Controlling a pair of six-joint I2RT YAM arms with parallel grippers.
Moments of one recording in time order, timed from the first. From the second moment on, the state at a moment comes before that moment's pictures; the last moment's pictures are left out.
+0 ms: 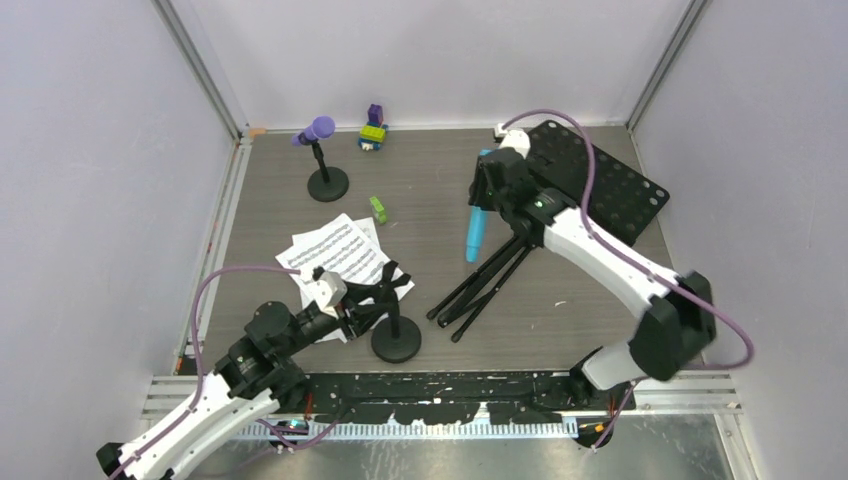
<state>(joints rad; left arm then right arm) -0.83 0.24 0.32 -0.07 0.18 -0.10 0.62 1.38 1.21 -0.36 0.42 0.47</state>
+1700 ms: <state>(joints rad) -0.83 0.33 0.49 -0.08 0.15 -0.05 0.58 1.82 1.49 -0.49 0.10 0.52</state>
